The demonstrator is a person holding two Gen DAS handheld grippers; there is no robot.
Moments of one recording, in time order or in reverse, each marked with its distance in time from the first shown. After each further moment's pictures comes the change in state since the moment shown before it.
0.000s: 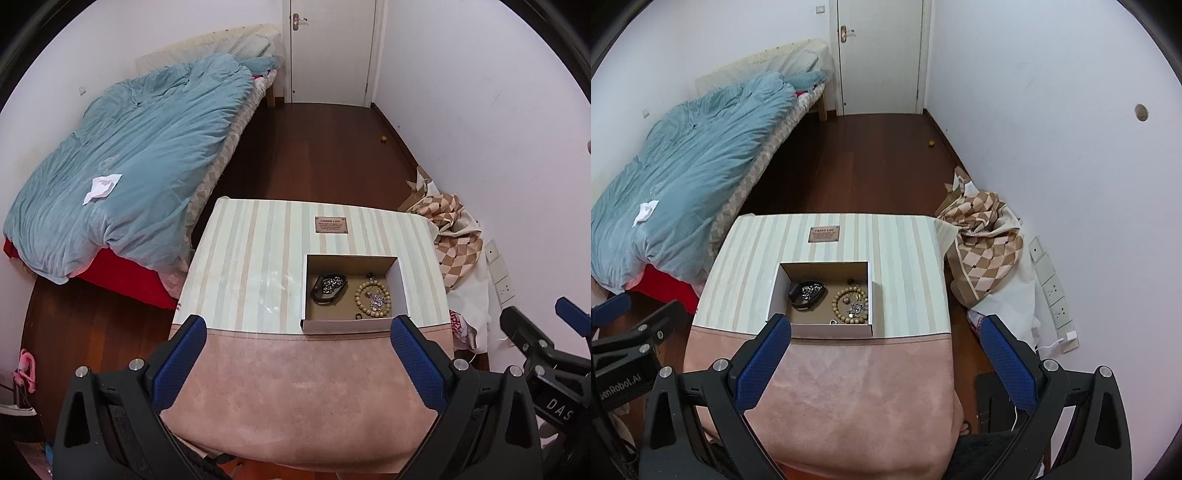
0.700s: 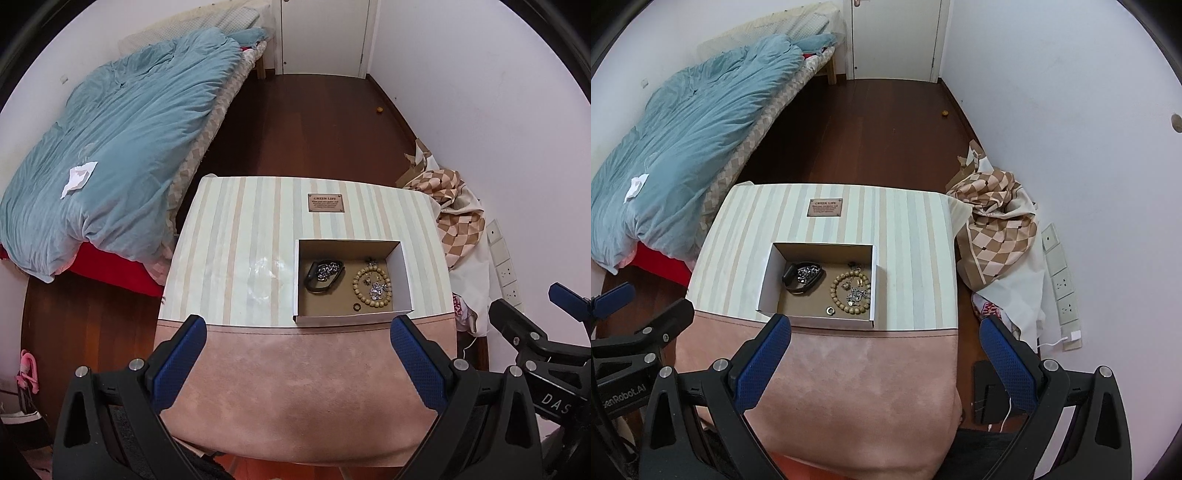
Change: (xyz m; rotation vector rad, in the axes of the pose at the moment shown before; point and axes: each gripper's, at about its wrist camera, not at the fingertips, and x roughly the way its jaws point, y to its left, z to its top) left arm 0.041 -0.005 0.019 0.023 0.122 -0.023; right arm 0.050 0.008 0.026 -0.059 0.137 0.001
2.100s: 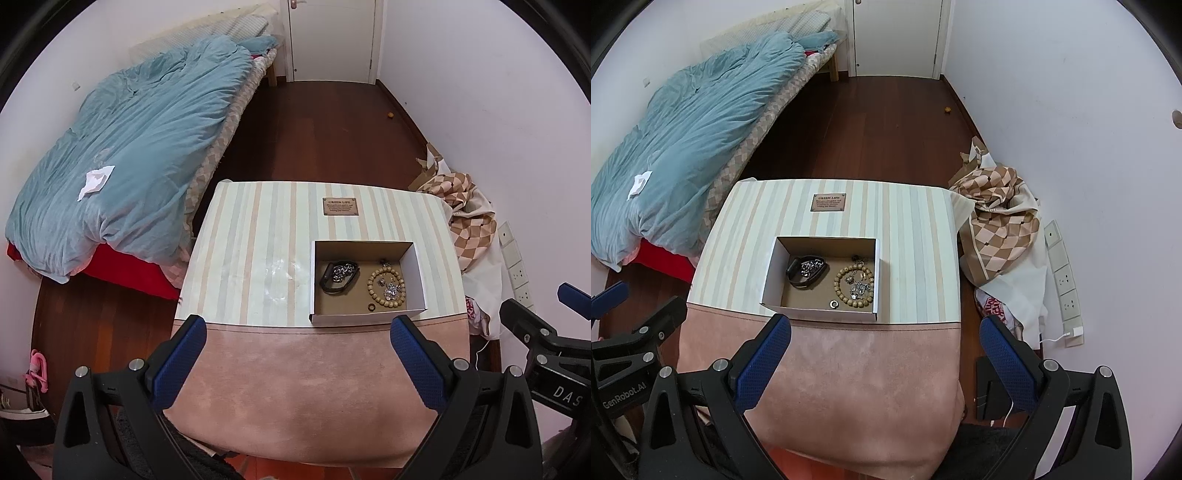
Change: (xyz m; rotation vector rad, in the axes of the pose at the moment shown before) left arm -0.008 0.005 -0.012 0.003 -0.033 0.060; right arm -0.004 0.002 -0.008 0.001 0.010 0.015
